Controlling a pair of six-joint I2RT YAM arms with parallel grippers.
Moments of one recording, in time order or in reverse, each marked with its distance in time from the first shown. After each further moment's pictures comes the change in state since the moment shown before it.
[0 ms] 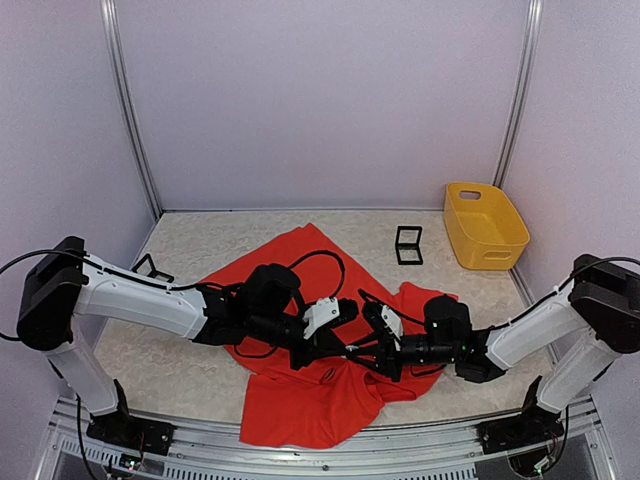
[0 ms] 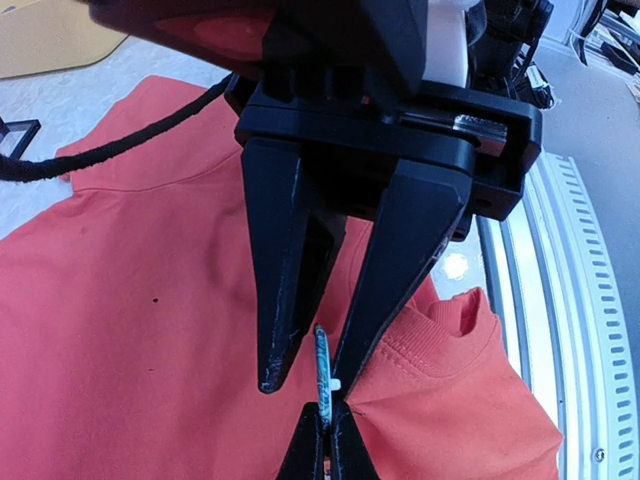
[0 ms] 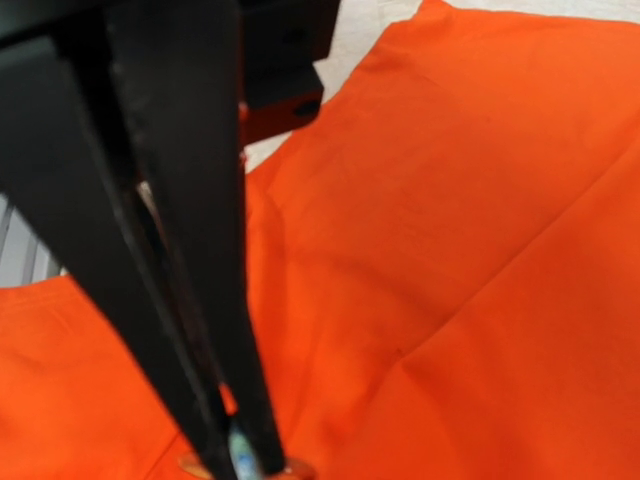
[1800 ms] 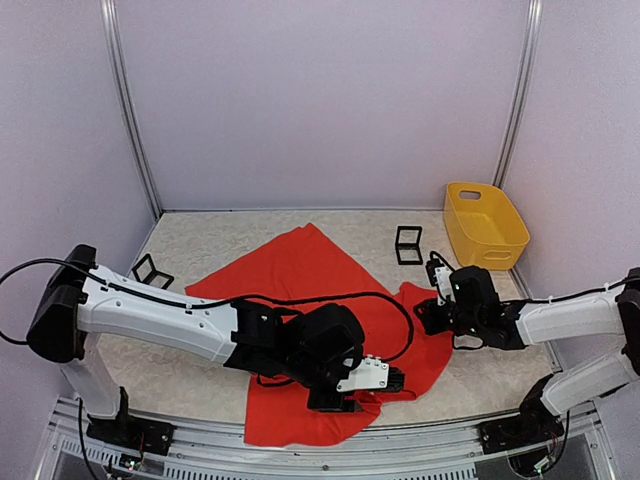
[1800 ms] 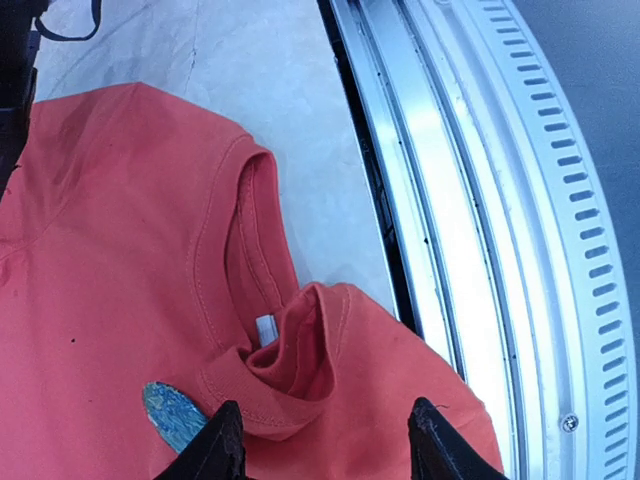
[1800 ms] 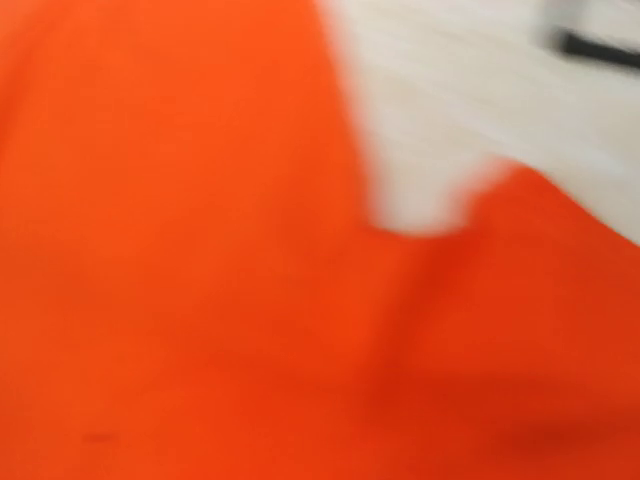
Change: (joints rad) left arm -0.291 0.121 0.311 -0.491 -0.303 0.201; right arm -0.286 -0.248 0.046 -0.554 0.444 0.252
